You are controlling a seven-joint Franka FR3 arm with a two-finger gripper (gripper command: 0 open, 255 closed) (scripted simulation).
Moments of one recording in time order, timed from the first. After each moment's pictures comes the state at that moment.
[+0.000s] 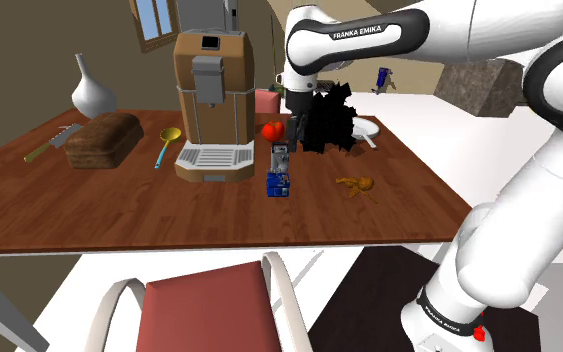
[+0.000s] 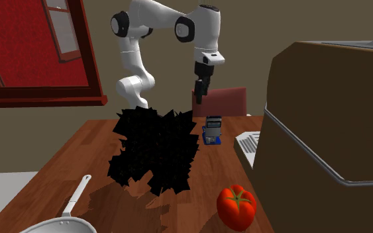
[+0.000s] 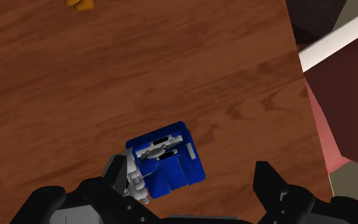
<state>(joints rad) 0.01 -0.11 -0.07 -1.93 0.03 1.75 -0.42</state>
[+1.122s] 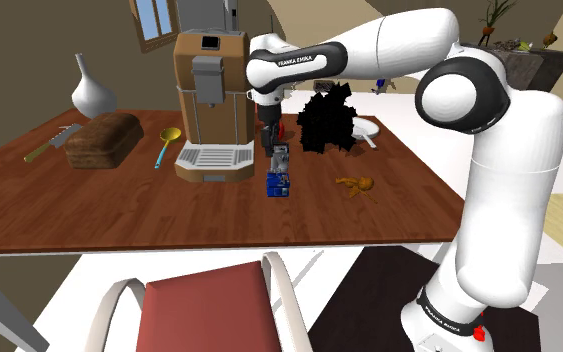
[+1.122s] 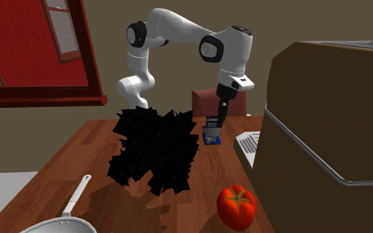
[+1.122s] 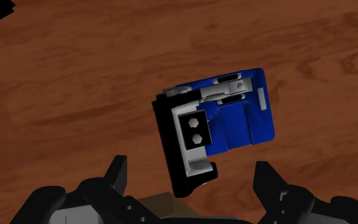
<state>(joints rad) 0.01 0.29 -0.07 -1.58 0.00 1.74 -0.54</state>
